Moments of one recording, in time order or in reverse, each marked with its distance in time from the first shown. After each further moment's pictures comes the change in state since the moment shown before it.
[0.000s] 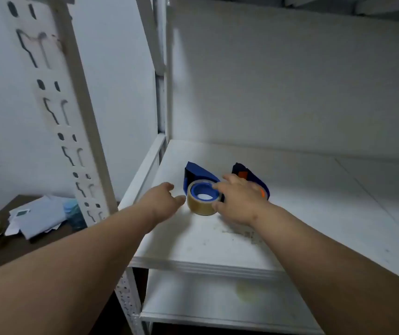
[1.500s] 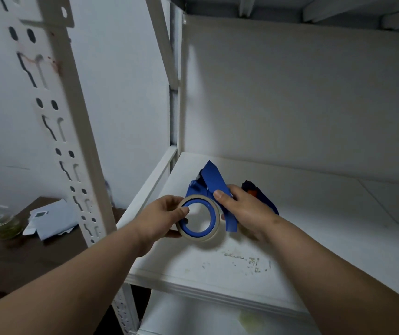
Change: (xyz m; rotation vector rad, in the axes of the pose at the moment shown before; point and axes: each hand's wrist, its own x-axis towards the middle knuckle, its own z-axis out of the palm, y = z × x) left_hand -0.018 0.004 -0.002 -0.621 -0.057 0.019; right_hand 0.020 0.018 -0.008 0.922 -0.107 0.046
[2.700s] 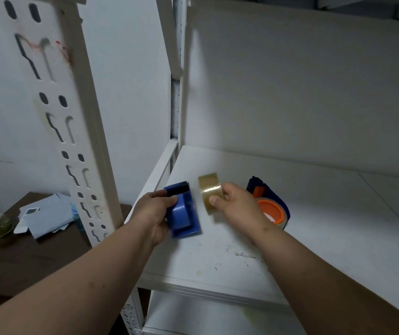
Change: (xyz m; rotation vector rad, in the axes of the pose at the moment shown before) left_hand 0.045 -0.013 -0.019 -0.658 0.297 -0.251; right_hand 0.012 -0.019 0.045 -0.081 0.202 -0.098
